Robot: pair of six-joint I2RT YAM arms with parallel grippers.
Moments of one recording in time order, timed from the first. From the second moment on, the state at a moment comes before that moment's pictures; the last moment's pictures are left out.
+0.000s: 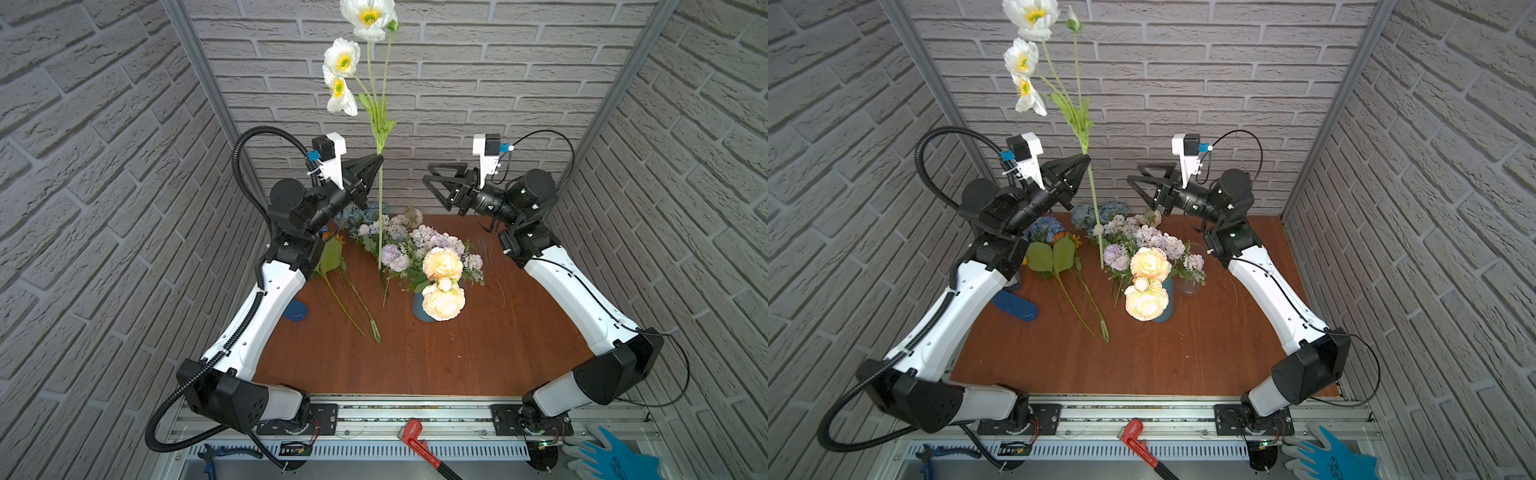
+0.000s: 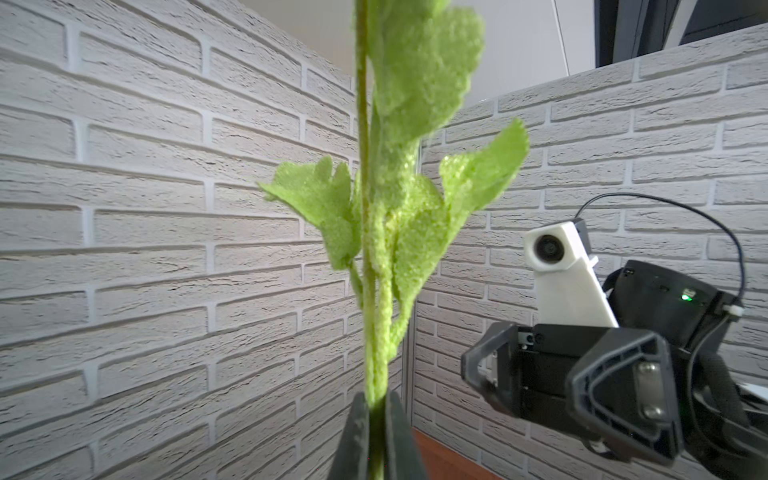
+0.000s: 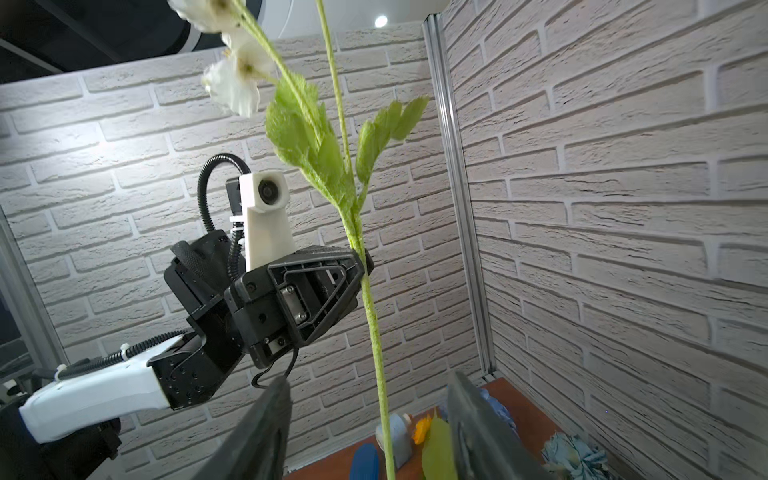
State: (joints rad) left arm -0.36 1.37 1.49 0.34 0.54 -0.26; right arm 0.39 1.55 1.65 0.25 -0.76 0.50
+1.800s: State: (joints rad) left arm -0.40 1.27 0.89 0.27 0.20 -0.37; right arm 0.32 1.24 1.73 -0.08 -0.24 0.08
